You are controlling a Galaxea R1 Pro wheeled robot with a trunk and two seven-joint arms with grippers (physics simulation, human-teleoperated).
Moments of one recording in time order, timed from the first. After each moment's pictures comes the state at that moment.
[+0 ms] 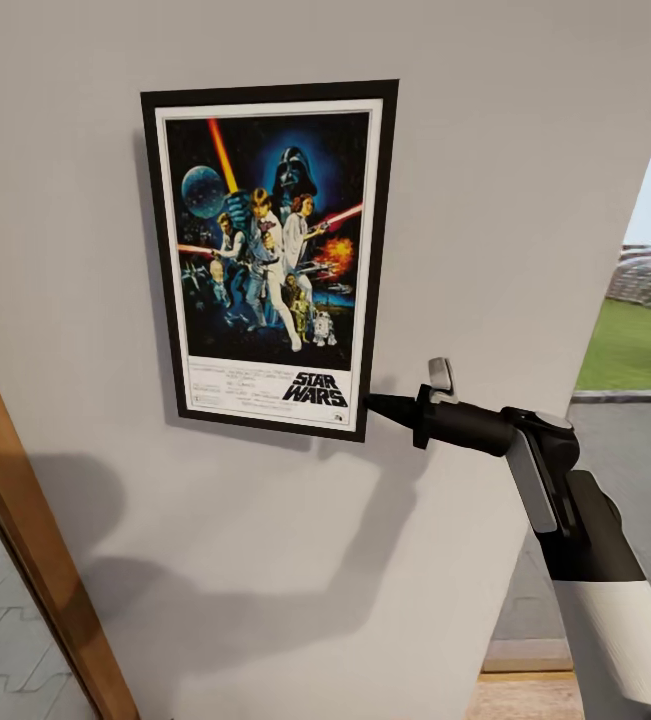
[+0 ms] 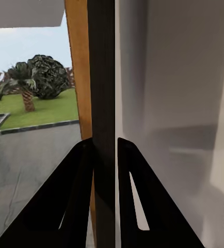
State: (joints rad) left arm -0.29 0.29 -0.73 -0.03 1.43 -0.13 -1.21; right arm -0.74 -0.12 0.03 -1.47 -0.34 0.62 1.15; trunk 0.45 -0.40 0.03
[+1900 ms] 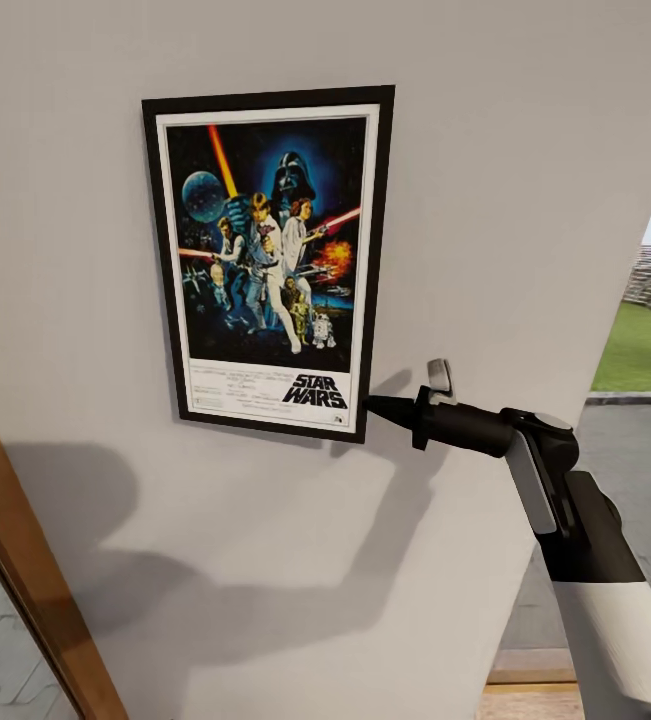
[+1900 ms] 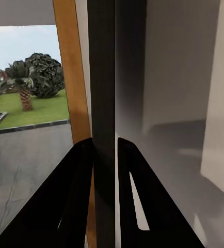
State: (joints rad) left arm -0.29 0.29 -0.73 -0.03 1.43 -0.13 -1.21; right arm -0.74 -0.12 0.03 -1.47 -0.33 0.63 1.15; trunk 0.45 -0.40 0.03
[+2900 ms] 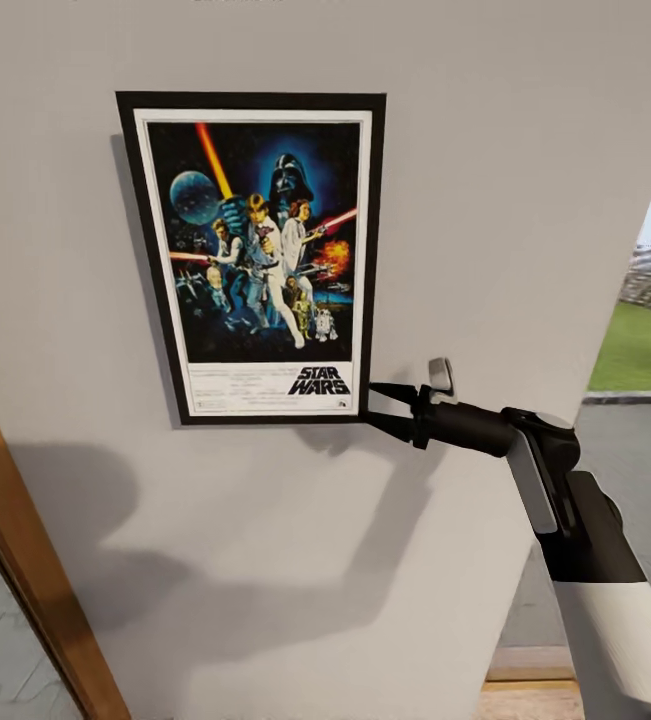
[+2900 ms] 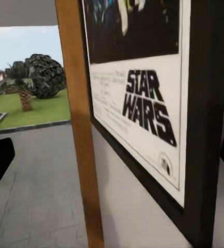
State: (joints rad) left arm -0.29 0.29 -0.73 -0.03 1.43 -0.13 -1.21; right arm -0.74 -0.12 0.03 -1.47 -0.33 0.63 1.15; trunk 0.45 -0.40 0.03
